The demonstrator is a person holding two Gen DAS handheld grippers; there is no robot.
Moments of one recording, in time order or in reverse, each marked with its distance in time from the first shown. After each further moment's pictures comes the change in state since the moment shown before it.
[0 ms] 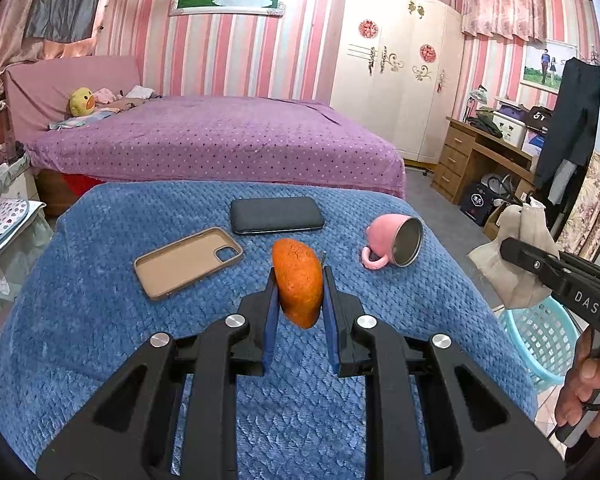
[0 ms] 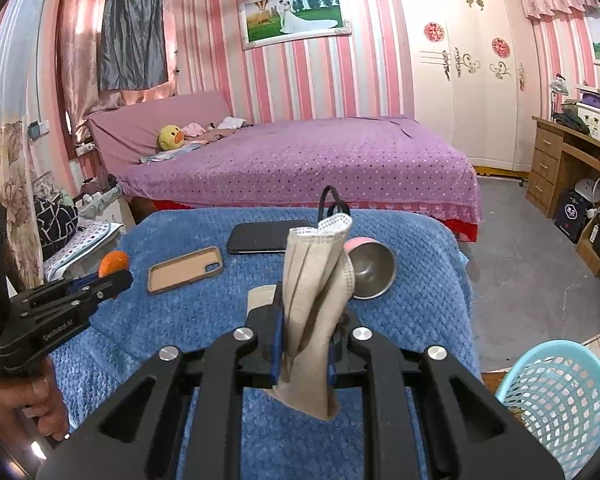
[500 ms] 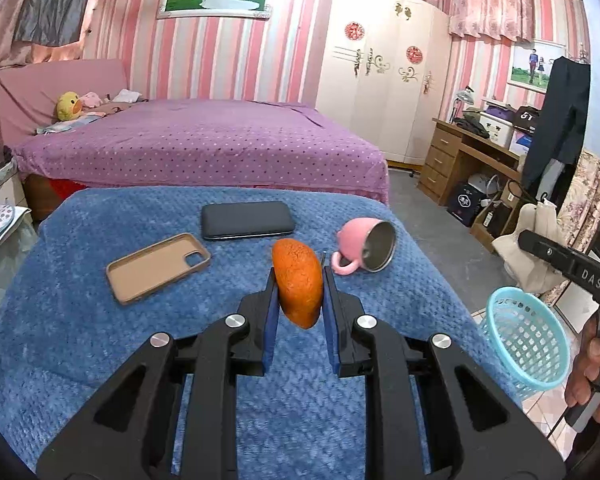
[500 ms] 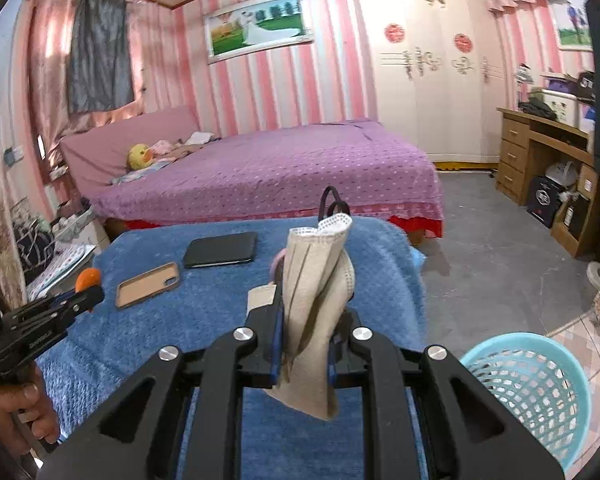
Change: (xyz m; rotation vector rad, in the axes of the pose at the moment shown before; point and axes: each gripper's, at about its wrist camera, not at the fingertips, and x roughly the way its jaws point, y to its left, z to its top) left arm 0.005 -0.031 0.003 0.016 -0.012 -0.048; right arm -0.030 -0.067 0.007 0.099 -0.044 -0.097
